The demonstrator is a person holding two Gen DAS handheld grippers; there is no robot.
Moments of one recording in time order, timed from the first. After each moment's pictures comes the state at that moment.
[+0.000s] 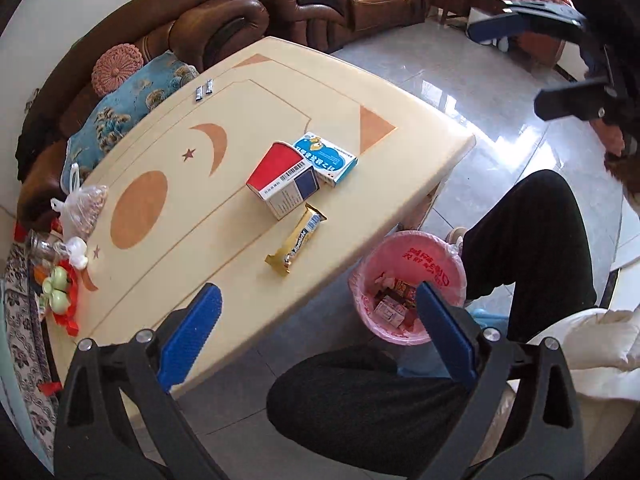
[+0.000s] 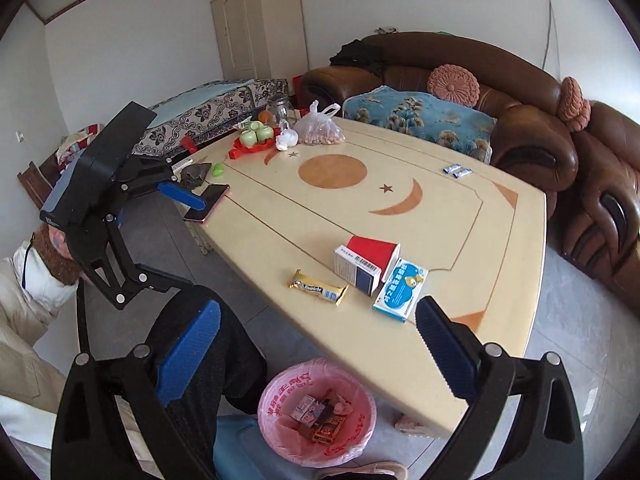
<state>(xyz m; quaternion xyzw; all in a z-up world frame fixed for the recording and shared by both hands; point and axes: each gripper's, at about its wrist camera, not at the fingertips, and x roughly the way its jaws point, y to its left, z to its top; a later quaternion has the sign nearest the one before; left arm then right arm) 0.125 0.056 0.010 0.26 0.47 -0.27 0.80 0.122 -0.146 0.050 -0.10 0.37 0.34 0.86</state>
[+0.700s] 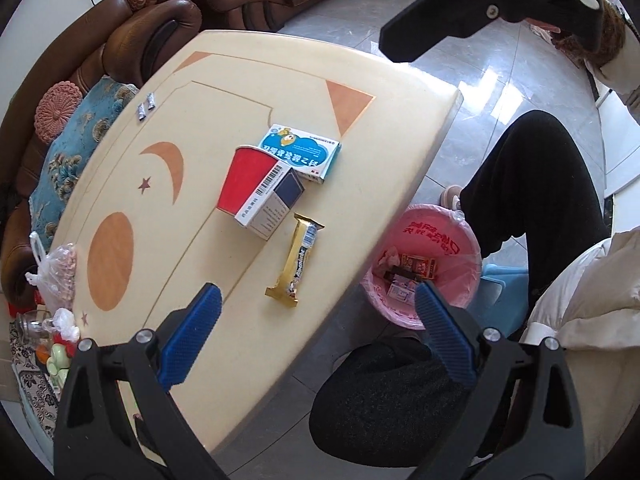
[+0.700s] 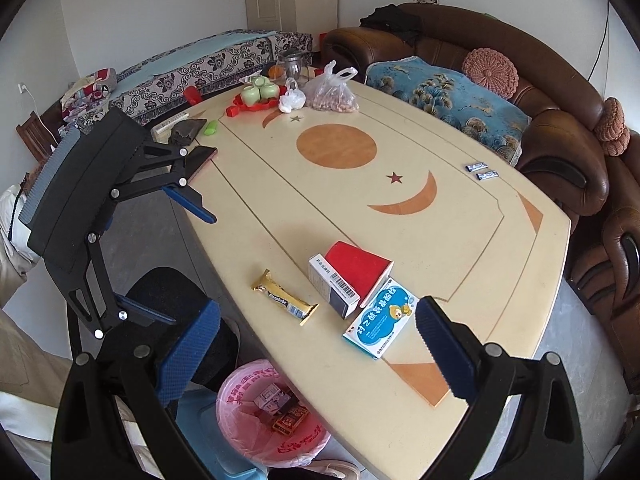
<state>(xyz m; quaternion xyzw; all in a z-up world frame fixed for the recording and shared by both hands) 0.183 0.029 -0.042 0.33 0.49 -0.35 0.73 0.232 -0.107 0.016 -0.18 0.42 0.37 0.81</state>
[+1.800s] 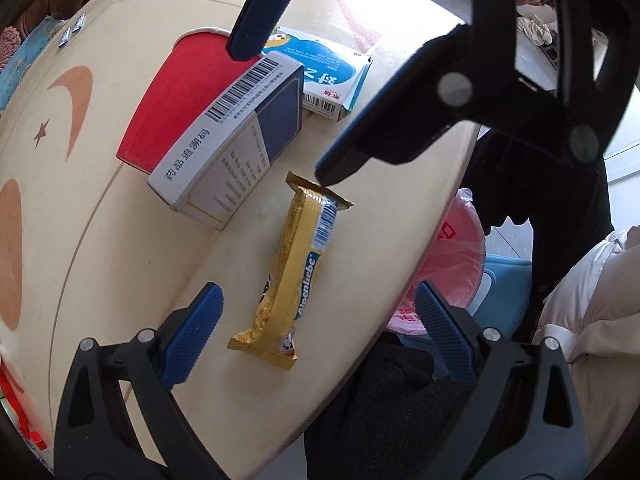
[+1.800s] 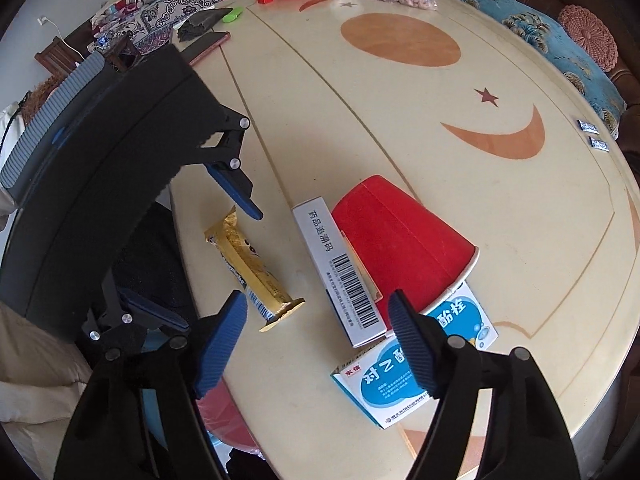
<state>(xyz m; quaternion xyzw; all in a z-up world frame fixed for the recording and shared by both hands) 0.253 0.022 -0.184 0.28 0.58 -0.41 0.65 0.331 -0.032 -0.152 -0.26 0.53 0.45 0.67</state>
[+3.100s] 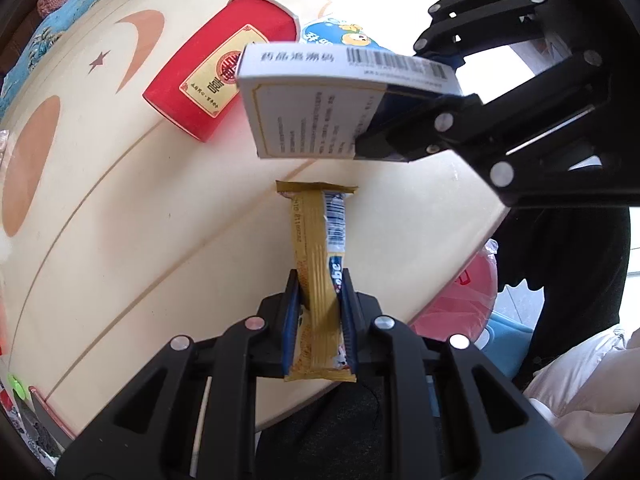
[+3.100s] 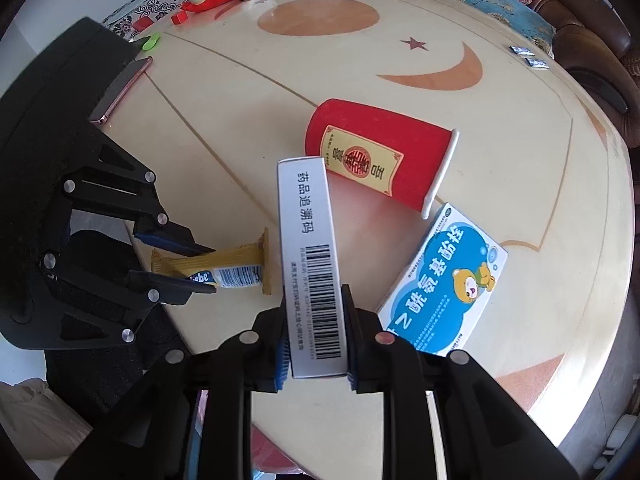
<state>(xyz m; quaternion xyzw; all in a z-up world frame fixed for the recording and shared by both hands) 0.270 0.040 -0.180 0.19 0.62 -0.29 0.71 0.311 -0.042 -0.172 -0.19 0.55 0.32 0.74</state>
